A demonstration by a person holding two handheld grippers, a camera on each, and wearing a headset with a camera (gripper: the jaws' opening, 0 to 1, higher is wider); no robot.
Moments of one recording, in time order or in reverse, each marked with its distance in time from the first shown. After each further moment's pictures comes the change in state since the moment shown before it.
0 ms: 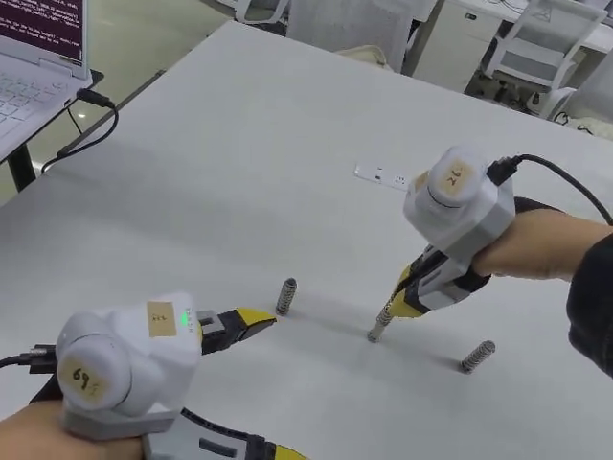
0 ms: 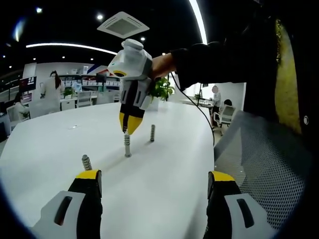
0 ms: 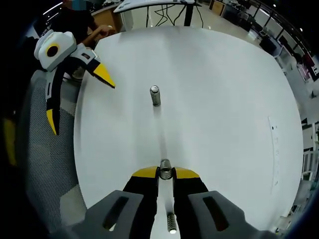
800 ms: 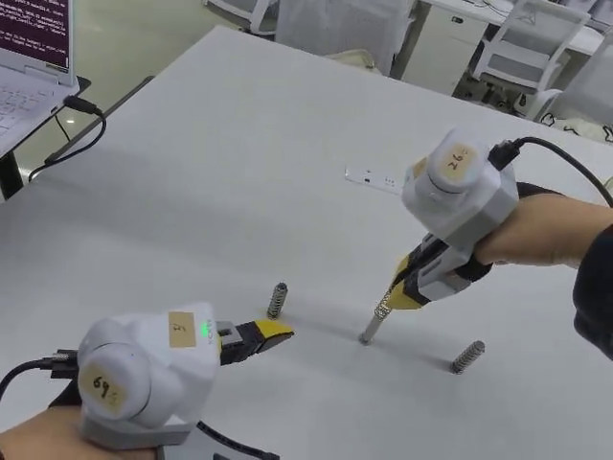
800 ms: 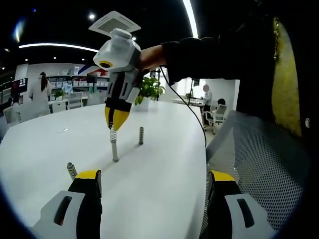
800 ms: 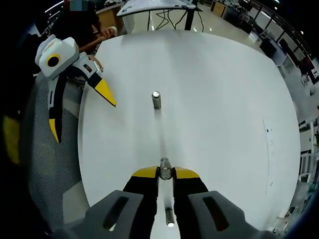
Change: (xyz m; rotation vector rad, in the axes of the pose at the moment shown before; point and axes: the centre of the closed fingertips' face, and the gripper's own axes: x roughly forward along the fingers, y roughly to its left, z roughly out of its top) left arm 0.014 -0.020 0.007 0.021 0.005 -0.085; right arm -0.022 0.002 0.006 -0.015 -0.002 -0.008
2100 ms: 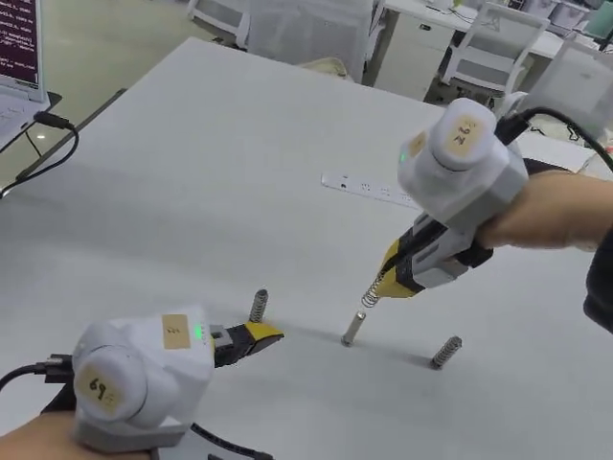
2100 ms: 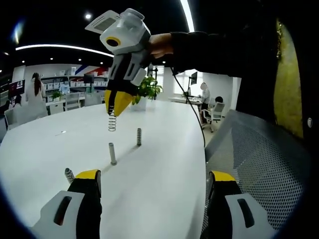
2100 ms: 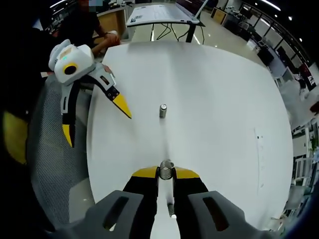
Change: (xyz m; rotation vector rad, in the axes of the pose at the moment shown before) left arm 0.006 -0.003 0.005 0.019 0.008 -0.022; right arm -0.037 0.014 0.012 -0.032 -0.041 -0.041
